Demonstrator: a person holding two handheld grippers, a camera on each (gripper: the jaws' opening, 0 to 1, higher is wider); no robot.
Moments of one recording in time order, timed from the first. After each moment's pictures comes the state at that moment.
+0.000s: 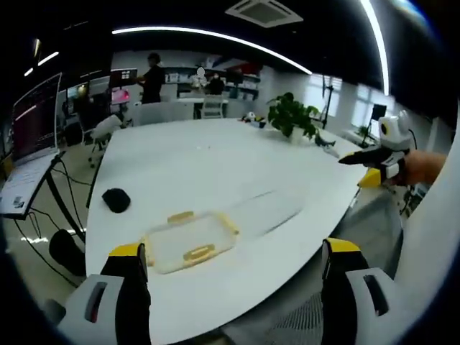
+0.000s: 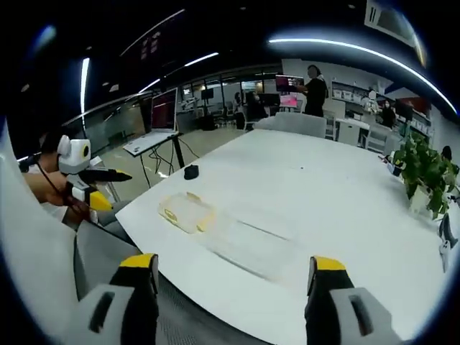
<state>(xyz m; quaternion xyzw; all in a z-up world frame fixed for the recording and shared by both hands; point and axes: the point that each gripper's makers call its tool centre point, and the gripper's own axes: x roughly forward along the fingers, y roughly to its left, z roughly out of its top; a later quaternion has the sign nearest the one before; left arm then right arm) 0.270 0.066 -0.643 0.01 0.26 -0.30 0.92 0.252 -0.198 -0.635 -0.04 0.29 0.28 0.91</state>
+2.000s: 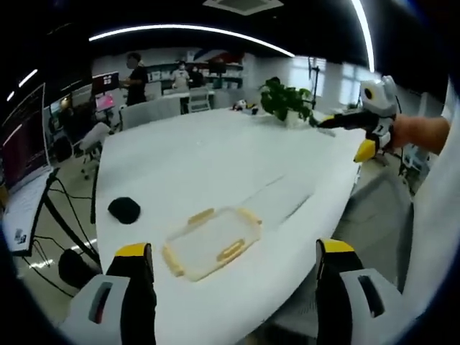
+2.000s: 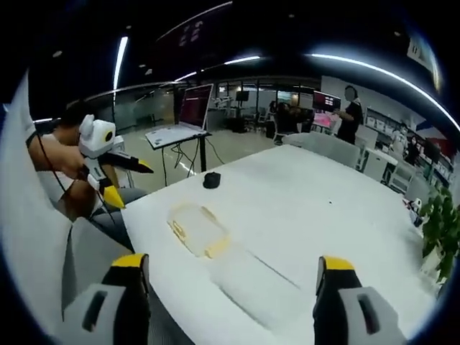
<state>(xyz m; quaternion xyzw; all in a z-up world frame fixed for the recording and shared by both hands) 0.306 0.103 -0.654 0.07 0.28 -0.34 0.90 0.305 -0.129 -0.624 -0.13 0.25 0.37 0.88</state>
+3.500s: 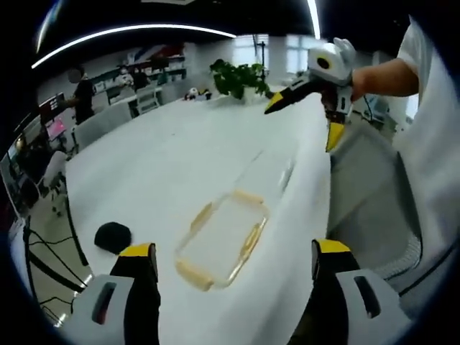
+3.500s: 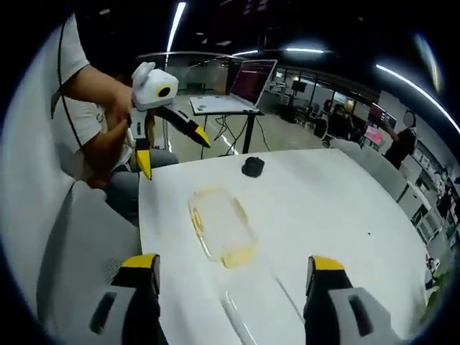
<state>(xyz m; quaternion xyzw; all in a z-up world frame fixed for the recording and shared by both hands) 0.342 0.118 -0.680 0.17 0.28 -0.48 0.81 0.326 -0.057 -0.661 -0.23 0.27 0.49 0.80</state>
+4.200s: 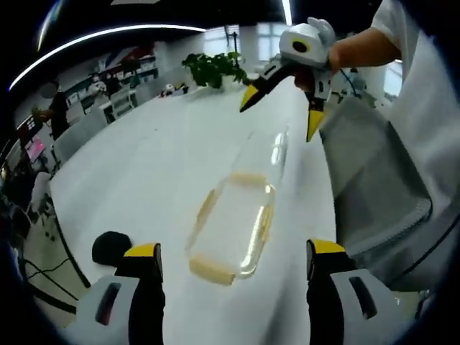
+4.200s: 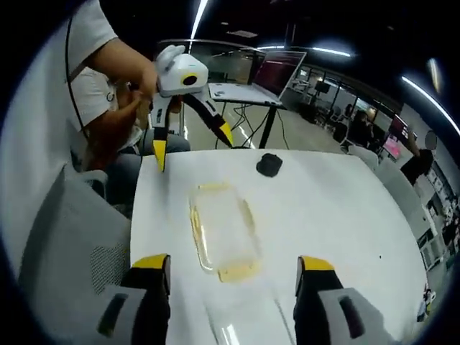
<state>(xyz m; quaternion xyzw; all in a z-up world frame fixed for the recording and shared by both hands) 0.360 0.133 -0.713 0.24 0.28 -0.55 0.75 0.351 -0.022 -0.693 -0.29 0.28 0.52 0.75</state>
